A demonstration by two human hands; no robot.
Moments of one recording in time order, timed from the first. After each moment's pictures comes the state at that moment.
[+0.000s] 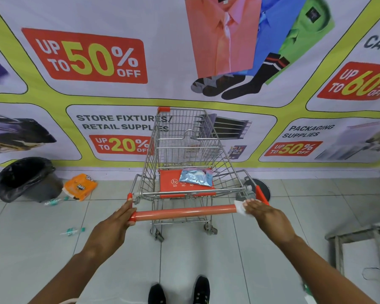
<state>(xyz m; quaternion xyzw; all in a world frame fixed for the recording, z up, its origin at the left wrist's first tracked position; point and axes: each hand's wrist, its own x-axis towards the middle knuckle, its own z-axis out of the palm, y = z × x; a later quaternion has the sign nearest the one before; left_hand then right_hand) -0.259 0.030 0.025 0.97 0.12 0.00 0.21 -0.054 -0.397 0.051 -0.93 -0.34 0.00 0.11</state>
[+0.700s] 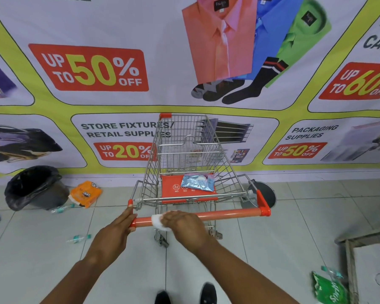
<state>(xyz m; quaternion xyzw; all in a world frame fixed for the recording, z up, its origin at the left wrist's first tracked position) -0.259 0.032 0.027 0.96 0.14 0.00 0.22 -0.131 -0.188 0.033 -0.83 -0.51 0.06 0.21</state>
